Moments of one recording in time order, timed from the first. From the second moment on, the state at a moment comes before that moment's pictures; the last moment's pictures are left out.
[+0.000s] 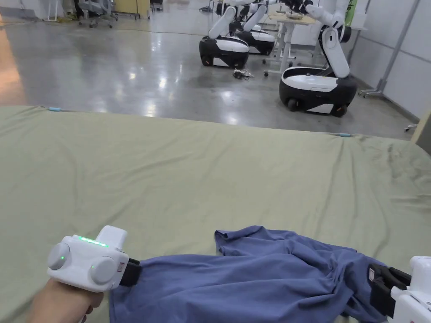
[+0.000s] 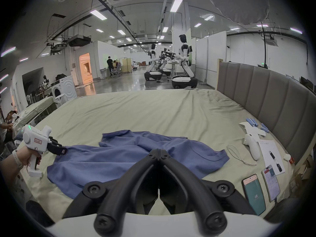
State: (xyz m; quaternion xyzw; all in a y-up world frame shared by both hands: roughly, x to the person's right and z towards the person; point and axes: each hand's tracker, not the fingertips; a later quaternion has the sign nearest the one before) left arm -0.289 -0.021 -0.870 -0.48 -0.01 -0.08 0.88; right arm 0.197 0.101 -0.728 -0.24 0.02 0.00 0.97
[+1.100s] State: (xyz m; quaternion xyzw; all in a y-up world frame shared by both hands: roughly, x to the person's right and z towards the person) left arm -0.237 0.075 -0.807 -0.41 -0.01 -0.06 0.91; right arm 0.361 0.013 -0.843 -0.42 -0.01 -0.03 0.91
